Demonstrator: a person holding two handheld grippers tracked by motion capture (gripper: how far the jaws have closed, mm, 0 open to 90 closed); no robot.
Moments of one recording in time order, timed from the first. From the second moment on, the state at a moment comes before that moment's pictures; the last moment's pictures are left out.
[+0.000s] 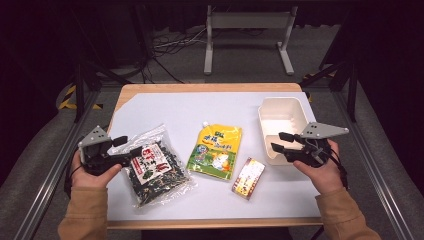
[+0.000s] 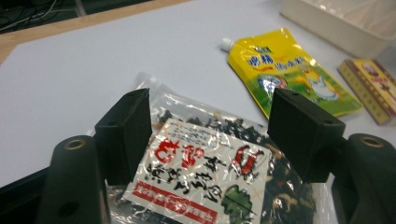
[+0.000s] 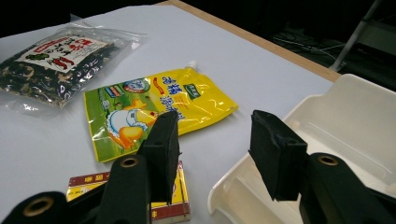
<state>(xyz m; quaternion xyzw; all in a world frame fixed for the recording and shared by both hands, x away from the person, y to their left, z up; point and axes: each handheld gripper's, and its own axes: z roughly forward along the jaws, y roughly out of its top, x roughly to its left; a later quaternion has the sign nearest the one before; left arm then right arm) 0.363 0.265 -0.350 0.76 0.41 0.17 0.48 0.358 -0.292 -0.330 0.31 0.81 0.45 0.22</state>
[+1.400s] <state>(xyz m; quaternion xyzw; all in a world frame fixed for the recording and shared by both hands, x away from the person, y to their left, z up) 0.419 0.314 -0.418 0.71 0.57 0.13 0.38 0.342 -0.262 -0.348 0.28 0.82 0.47 0.15</state>
